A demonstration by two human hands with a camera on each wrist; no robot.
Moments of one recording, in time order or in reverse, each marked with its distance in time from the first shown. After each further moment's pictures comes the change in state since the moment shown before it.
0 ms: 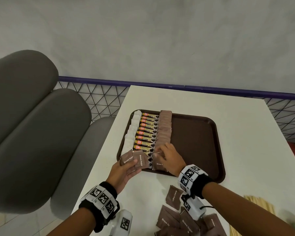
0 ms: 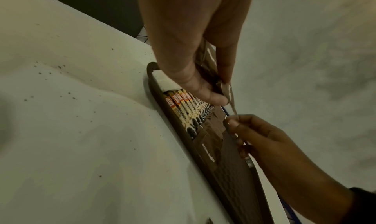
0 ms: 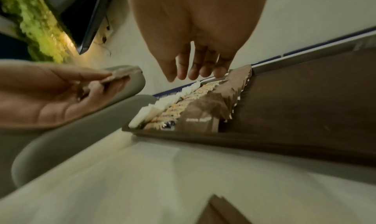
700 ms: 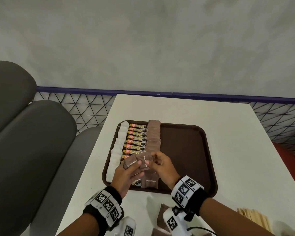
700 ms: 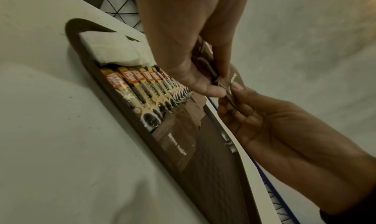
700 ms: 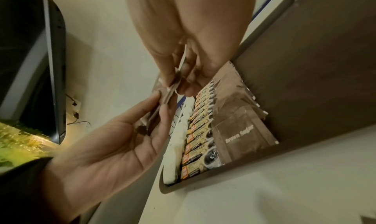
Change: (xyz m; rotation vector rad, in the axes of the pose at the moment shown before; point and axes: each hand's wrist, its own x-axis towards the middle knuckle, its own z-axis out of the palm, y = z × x) left_hand 0.043 0.006 0.053 0.091 -0.055 0.020; right_hand 0.012 0.002 -0.011 0.944 0.109 0.208
